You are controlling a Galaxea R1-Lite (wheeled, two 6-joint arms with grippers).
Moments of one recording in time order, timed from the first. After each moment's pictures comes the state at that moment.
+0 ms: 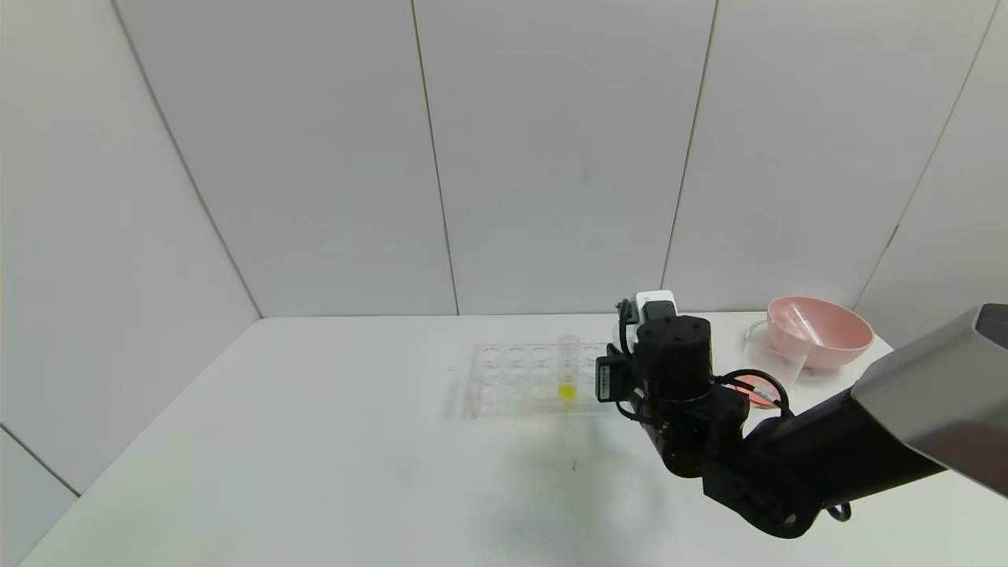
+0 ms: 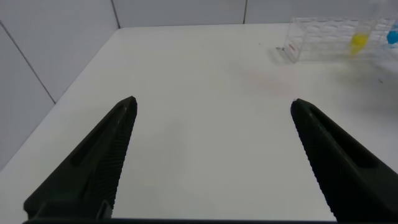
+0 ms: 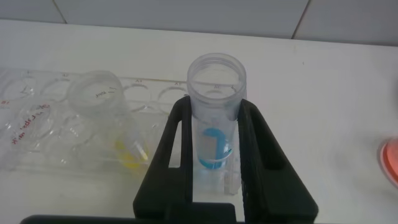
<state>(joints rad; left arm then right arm) 0.00 0.00 0.00 0.00 0.00 0.00 0.65 2.13 -0.99 -0.87 -0.56 0.16</state>
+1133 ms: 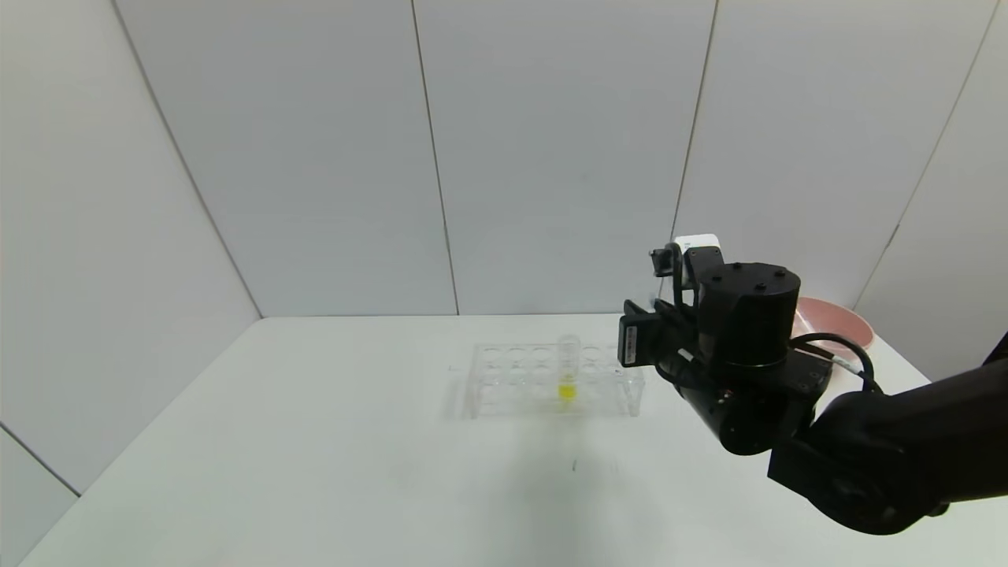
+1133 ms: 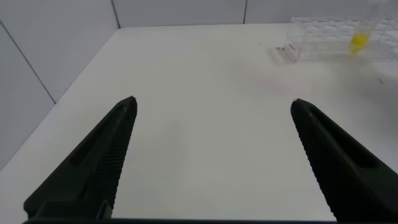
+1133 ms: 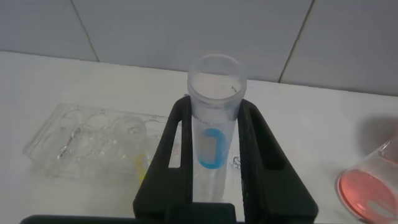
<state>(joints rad) 0.00 0.00 0.00 0.00 0.00 0.00 0.65 1.93 -0.95 -0.83 -0.51 0.08</state>
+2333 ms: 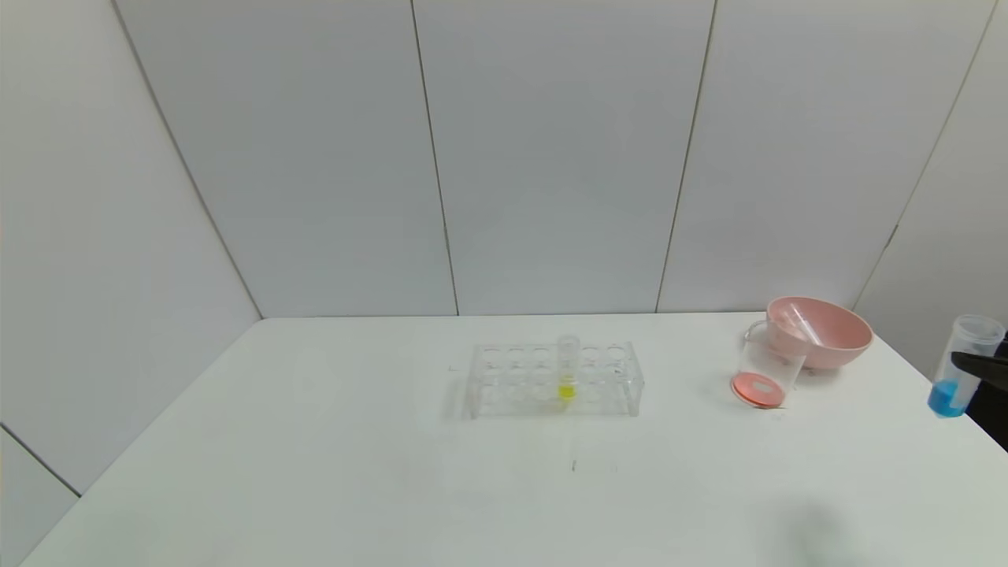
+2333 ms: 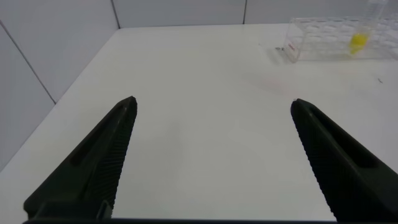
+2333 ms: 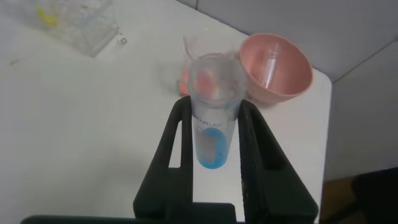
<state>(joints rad) 0.00 0.00 0.00 0.00 0.00 0.00 -0.41 1.25 -0.72 -0.12 0.65 -0.50</state>
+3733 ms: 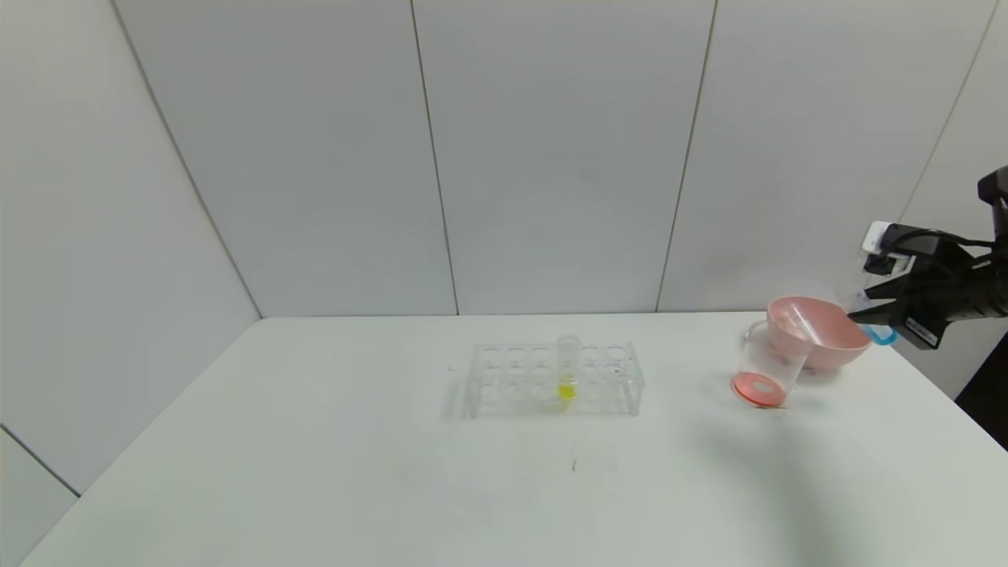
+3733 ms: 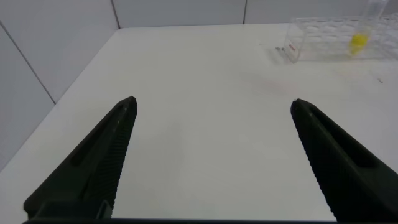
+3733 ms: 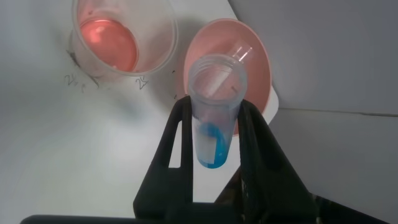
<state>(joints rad) 0.00 0.00 0.00 0.00 0.00 0.00 -0.22 1.87 -1.44 0.28 0.29 -1.08</state>
